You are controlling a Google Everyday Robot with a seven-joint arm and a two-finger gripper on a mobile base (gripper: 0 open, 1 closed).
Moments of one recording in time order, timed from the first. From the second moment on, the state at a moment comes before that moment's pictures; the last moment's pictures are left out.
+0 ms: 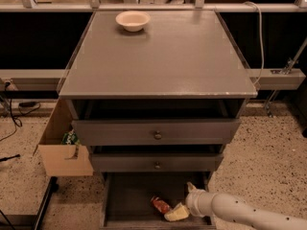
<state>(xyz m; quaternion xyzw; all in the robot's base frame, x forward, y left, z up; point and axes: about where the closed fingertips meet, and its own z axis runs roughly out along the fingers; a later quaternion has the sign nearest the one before) 0.468 -0.106 0.319 -0.37 0.85 0.22 0.31</state>
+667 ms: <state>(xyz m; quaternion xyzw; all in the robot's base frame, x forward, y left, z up) 0.468 -0.076 0.281 -0.38 0.84 0.23 0.31</state>
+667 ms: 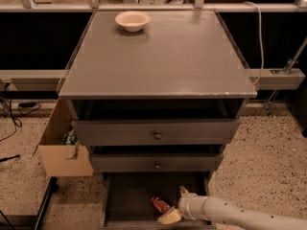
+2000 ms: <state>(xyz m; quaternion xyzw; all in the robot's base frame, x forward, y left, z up) 0.466 -0.045 0.221 -0.39 0.83 0.24 0.33</state>
